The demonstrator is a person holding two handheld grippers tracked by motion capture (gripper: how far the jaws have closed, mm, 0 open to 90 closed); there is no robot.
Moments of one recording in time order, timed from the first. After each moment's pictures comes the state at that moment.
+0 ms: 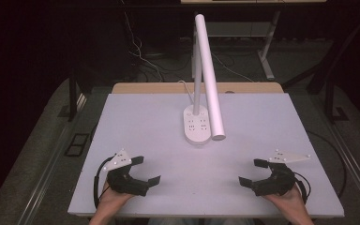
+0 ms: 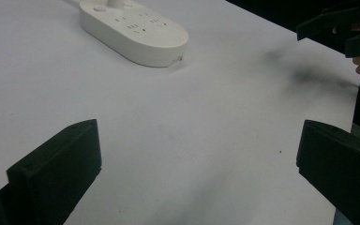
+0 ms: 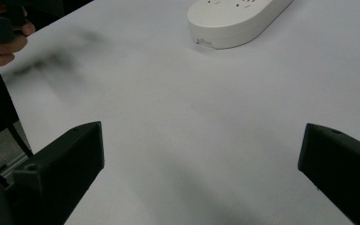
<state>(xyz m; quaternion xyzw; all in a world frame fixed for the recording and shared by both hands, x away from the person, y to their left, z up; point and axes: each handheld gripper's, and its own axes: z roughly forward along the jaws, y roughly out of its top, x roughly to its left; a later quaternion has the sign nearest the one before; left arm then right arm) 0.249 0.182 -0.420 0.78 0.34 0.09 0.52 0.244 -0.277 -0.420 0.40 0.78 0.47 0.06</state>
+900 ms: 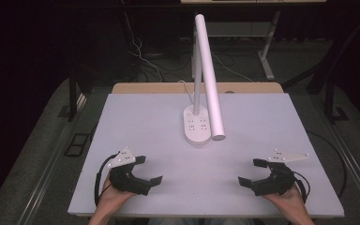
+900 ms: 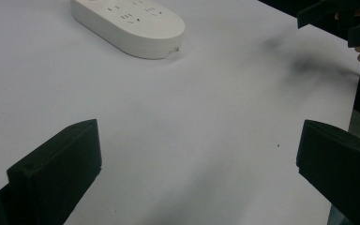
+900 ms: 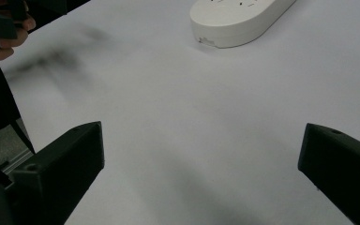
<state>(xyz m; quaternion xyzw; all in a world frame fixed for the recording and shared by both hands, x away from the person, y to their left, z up) 0.255 0.175 -0.413 0.80 0.34 0.08 0.50 0.245 -0.276 -0.419 0.40 0.79 0.47 0.06</state>
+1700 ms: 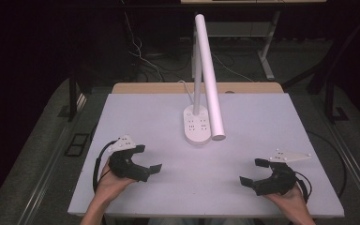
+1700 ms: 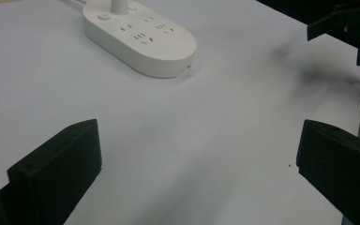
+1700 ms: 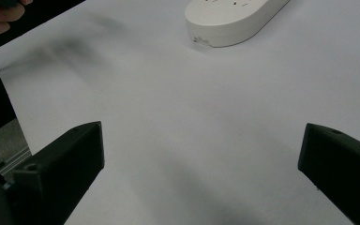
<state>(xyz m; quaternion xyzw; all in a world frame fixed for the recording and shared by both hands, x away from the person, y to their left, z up) 0.281 0.174 -0.388 0.81 0.33 0.08 0.48 0.245 -0.279 -0.419 0.40 0.78 0.47 0.06</state>
